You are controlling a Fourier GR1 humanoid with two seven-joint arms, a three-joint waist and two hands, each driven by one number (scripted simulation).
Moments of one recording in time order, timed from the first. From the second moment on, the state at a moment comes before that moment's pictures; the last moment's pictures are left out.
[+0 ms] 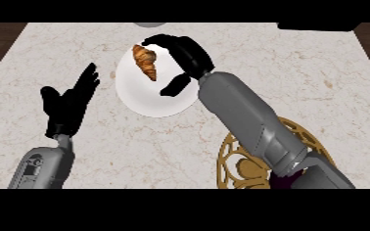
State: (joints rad) left arm -0.22 0.23 0.01 -1.36 0.06 0.04 0.14; right arm -1.11 0.00 0.52 -0.53 0.17 -0.26 -0.32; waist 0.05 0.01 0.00
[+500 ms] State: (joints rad) left arm -0.20 0.23 0.02 -1.39 0.06 0.04 0.17; right arm -1.12 0.00 0.36 -0.64 -0.11 -0.04 -0.33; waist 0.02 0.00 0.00
